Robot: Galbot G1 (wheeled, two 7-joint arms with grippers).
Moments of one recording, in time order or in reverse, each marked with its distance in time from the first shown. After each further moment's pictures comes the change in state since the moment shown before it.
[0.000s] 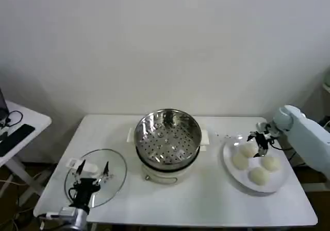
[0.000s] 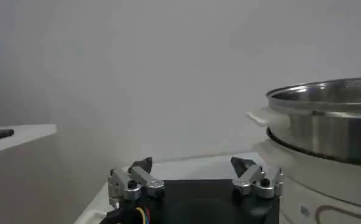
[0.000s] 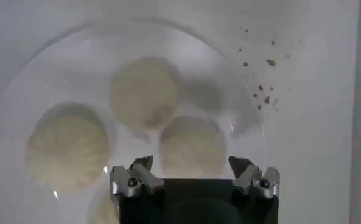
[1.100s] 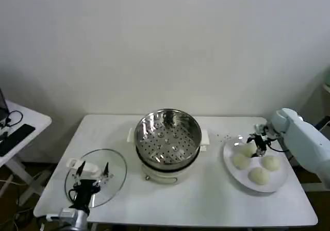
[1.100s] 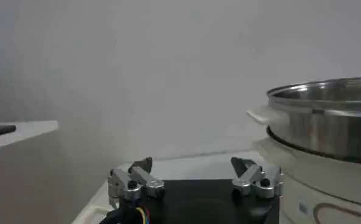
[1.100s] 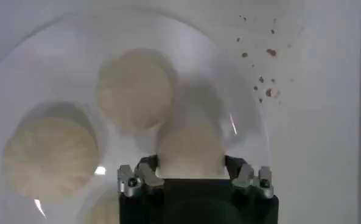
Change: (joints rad) left arm 0.007 -0.005 0.000 -0.001 -0.003 -0.003 -0.002; right arm -0.022 0.030 0.070 -0.055 -0.053 0.008 0.011
